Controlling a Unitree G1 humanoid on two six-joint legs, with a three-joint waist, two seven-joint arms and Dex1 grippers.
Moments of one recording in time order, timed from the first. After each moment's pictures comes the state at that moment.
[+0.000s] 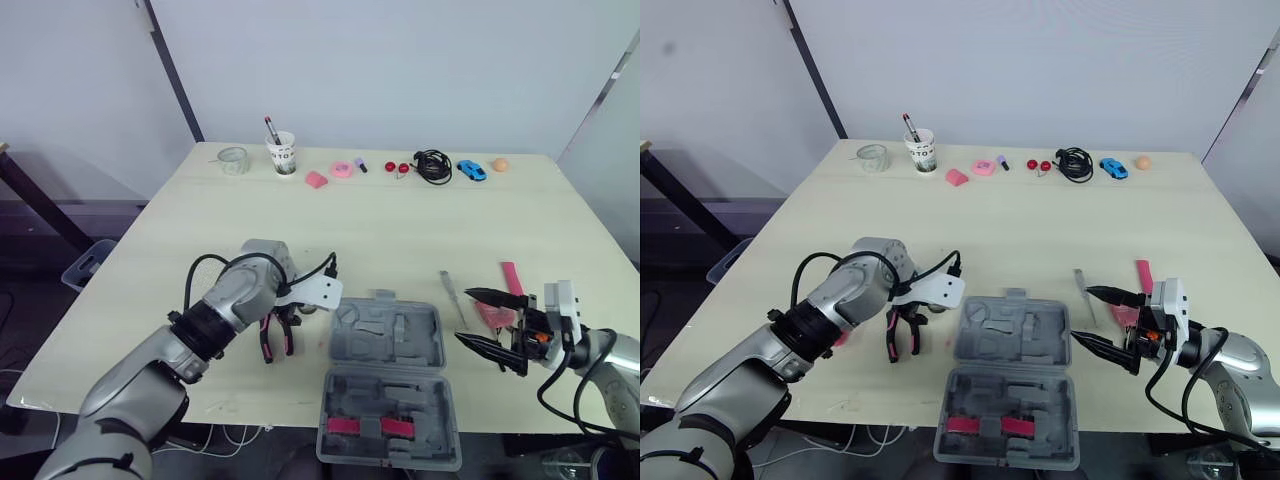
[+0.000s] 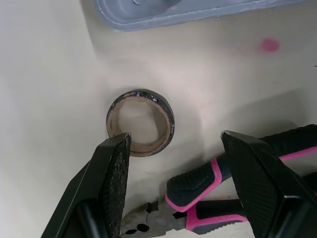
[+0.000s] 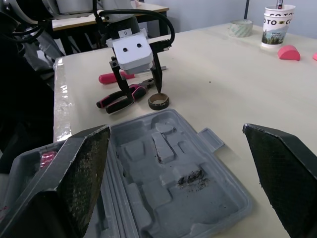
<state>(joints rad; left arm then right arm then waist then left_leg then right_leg) -0.84 0.65 -0.68 0.17 0.60 0.40 -1.41 -0.02 -0.63 -0.17 -0.12 0.59 0.14 1.21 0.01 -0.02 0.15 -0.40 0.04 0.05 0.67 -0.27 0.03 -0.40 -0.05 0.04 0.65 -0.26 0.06</state>
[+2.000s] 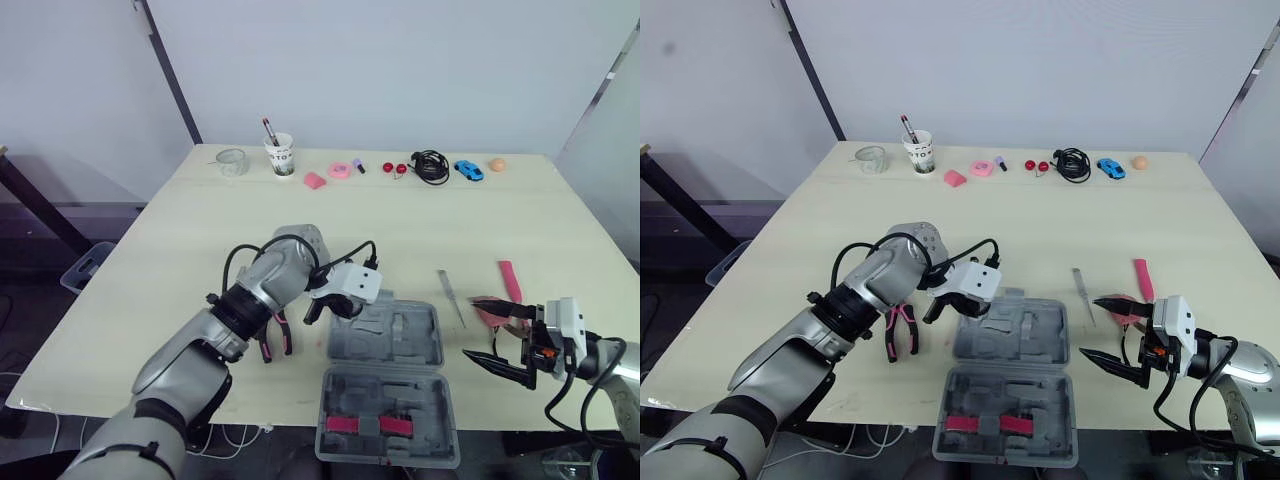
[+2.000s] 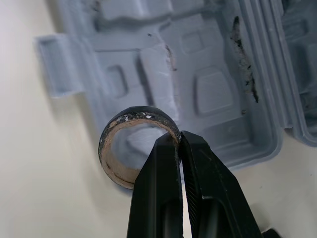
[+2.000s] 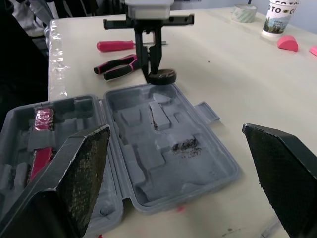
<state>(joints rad) -0.94 0.46 -0.63 0.31 0.38 0.34 -1.55 0.03 -0.67 -0.18 -0.06 0.51 -0.03 1.26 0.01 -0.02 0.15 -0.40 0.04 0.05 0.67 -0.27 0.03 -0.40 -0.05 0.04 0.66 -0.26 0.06</state>
